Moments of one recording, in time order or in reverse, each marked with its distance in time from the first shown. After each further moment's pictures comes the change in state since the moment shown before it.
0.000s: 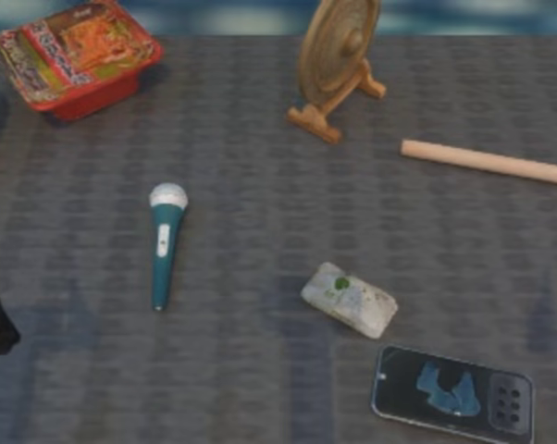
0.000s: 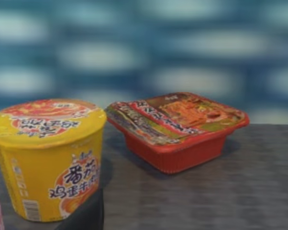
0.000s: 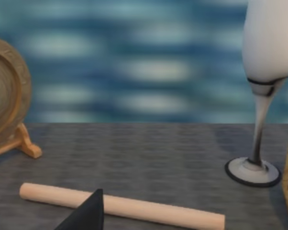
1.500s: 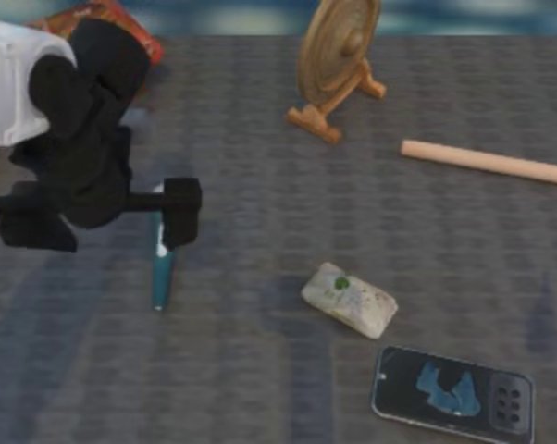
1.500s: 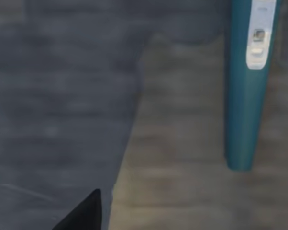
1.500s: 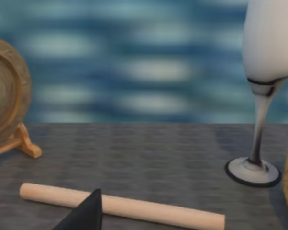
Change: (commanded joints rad) left arm -0.390 1.706 1.207 -0.891 -0.034 -0.361; right arm 0.000 0.000 0.000 0.000 0.000 0.000
